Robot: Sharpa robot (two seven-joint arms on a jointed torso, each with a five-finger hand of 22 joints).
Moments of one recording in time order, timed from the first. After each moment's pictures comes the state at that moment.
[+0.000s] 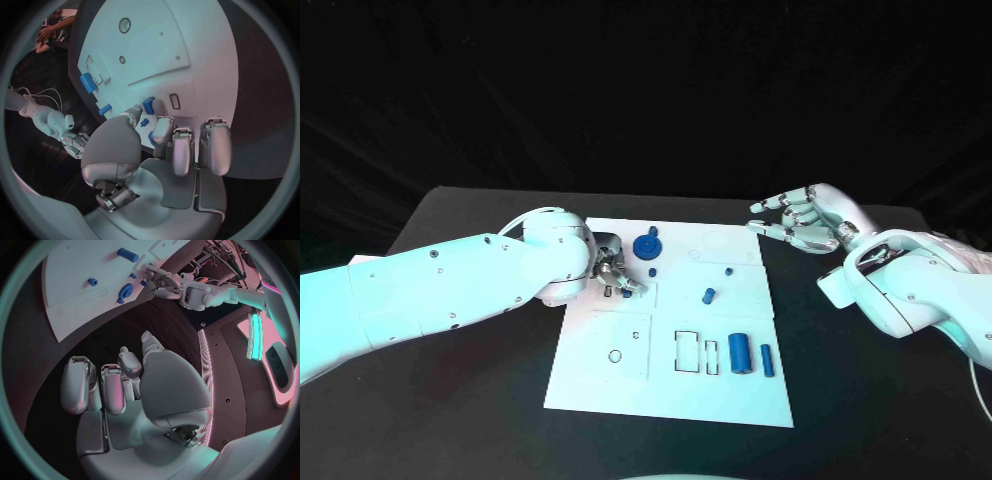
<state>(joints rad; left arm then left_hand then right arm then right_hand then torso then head) 1.28 -0.70 -0.04 1.50 -1.25 0.17 -0.65 0.97 -0.12 0.26 0.29 0.10 1.01 0.01 0.62 0.81 1.39 -0.05 1.22 1.17 1.47 -0.10 1.57 1.31 0.05 1.47 0.02 1.45 1.31 1.11 -0.99 0.11 1.63 -0.97 -0.48 0.06 1.34 -0.06 0.01 0.23 0.20 0.96 0.15 0.07 0.10 1.34 0.06 1.07 1.24 1.46 -0.02 1.45 1.31 0.06 1.41 0.08 1.36 1.18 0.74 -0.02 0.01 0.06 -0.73</state>
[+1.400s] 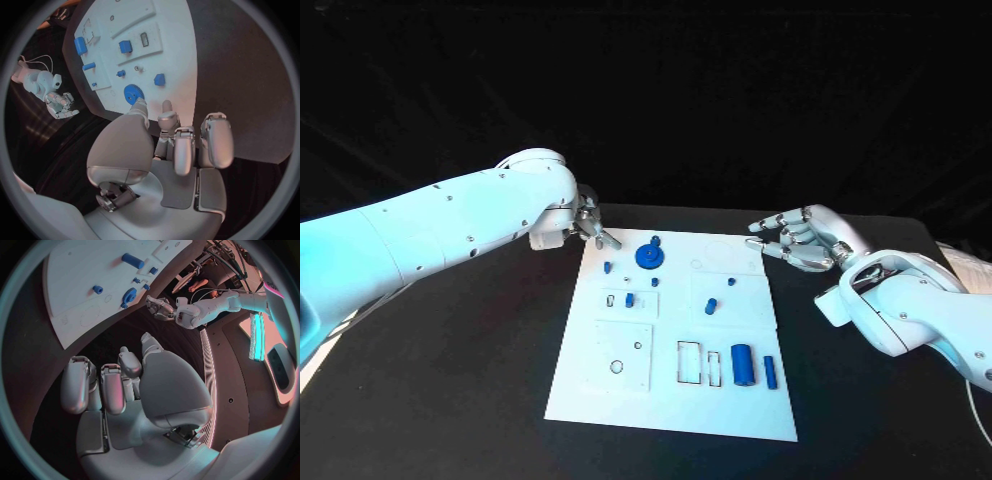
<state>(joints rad) 1.42 -0.59 -0.02 1.14 -1.11 0.31 -0.64 1.19 -0.04 -0.05 0.29 0.10 0.93 0.08 0.43 0.60 1.26 0.01 1.10 1.02 1.46 -0.06 1.57 1.31 0.05 1.44 0.05 1.38 1.31 1.09 -0.96 0.11 1.60 -0.98 -0.48 0.06 1.34 -0.04 0.00 0.23 0.23 0.96 0.15 0.07 0.10 1.34 0.06 1.07 1.23 1.46 -0.02 1.44 1.31 0.06 1.41 0.08 1.36 1.17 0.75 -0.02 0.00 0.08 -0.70</state>
